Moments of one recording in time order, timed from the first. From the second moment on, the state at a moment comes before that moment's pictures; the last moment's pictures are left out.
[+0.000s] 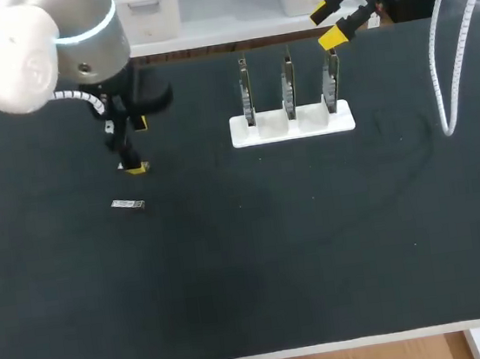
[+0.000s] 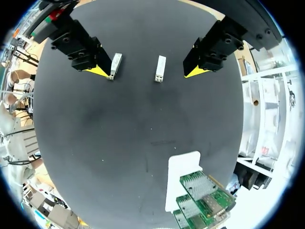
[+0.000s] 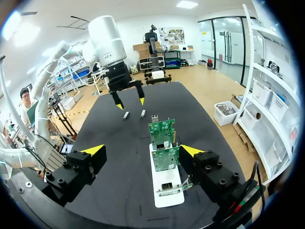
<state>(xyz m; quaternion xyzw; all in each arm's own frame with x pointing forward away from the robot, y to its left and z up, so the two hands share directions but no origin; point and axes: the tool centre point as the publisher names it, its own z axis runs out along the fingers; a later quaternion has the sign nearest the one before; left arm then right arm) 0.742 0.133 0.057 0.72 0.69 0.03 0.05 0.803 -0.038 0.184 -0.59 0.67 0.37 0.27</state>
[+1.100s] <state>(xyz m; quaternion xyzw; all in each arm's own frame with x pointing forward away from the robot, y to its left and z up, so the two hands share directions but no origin) 0.763 0.167 0.020 0.73 0.69 0.03 0.00 0.803 -0.038 0.184 -0.59 0.67 0.37 0.27</state>
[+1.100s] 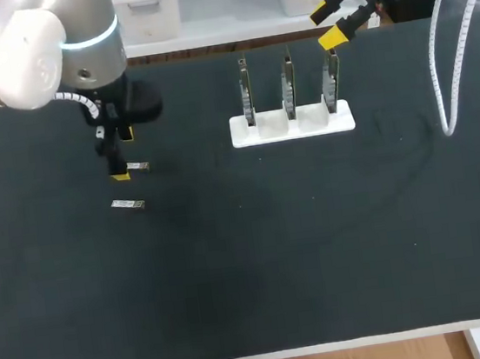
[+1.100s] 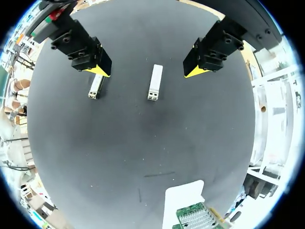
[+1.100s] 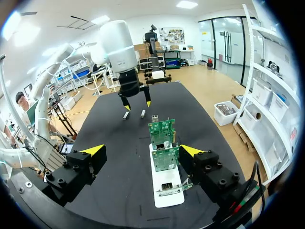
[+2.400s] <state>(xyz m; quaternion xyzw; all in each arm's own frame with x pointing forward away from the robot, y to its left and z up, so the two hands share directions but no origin) 0.765 0.169 -0.004 0.74 0.67 0.04 -0.03 0.803 -0.038 0.184 -0.59 0.67 0.37 0.27</state>
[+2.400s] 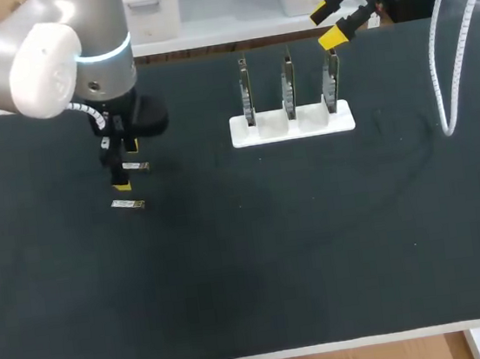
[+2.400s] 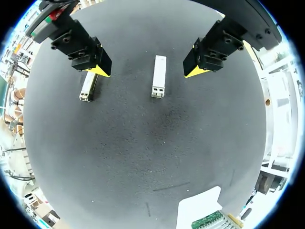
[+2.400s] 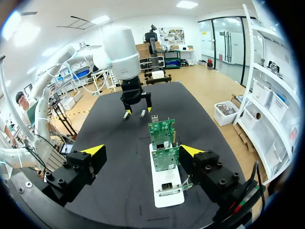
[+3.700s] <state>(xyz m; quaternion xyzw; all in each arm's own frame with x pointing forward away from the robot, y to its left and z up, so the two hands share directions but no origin) 0.767 0.173 -0.016 0.72 0.69 0.04 -0.04 0.803 -0.038 0.184 -0.59 0.67 0.37 0.27</state>
